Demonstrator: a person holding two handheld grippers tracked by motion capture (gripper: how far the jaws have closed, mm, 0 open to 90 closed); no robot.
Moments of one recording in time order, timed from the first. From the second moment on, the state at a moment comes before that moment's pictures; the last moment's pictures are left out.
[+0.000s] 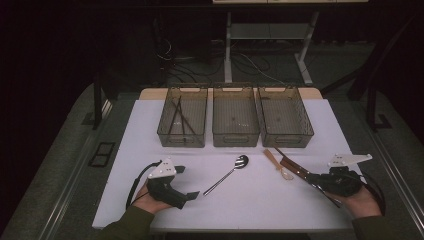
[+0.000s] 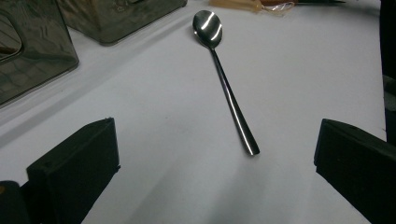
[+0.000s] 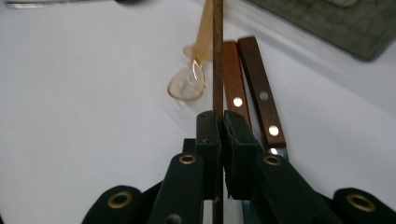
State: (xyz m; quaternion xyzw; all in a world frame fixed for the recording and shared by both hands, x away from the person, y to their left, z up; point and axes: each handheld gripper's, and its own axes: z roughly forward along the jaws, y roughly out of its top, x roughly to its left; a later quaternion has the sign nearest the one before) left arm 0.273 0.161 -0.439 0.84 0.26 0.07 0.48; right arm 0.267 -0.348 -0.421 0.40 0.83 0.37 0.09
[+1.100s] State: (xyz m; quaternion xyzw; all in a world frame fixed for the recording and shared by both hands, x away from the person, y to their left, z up) left arm 0.273 0.159 -0.440 0.84 0.26 0.07 0.48; right arm 0.308 -0.282 -0.388 0.36 0.83 0.42 0.08
